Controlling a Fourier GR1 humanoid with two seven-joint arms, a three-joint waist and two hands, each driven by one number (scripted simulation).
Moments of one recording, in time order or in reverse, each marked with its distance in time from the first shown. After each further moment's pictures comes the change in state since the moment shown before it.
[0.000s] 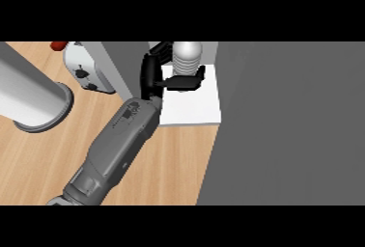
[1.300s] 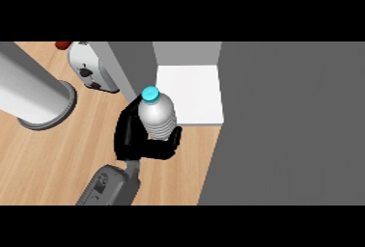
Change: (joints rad) left arm 0.599 0.000 -0.117 -0.650 0.045 -0.204 0.022; right arm -0.051 0.024 -0.001 -0.001 0.031 0.001 0.087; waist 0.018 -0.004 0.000
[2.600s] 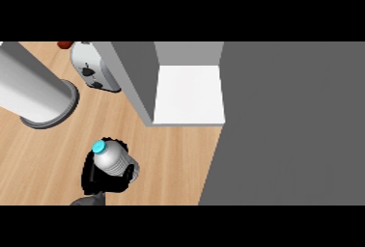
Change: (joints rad) left arm 0.233 0.023 0.321 0.350 -0.035 -0.496 -0.352; right arm 0.024 0.016 -0.013 0.007 -0.007 0.020 -0.030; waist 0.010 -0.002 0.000
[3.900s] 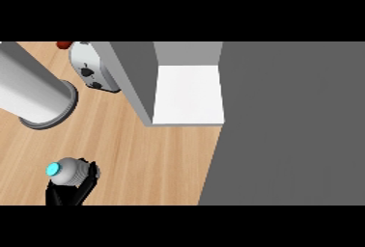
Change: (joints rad) left arm 0.045 0.020 0.303 0.232 0.093 0.210 -0.234; right arm -0.014 0.036 -0.003 -0.012 0.004 0.022 0.051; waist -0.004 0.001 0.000
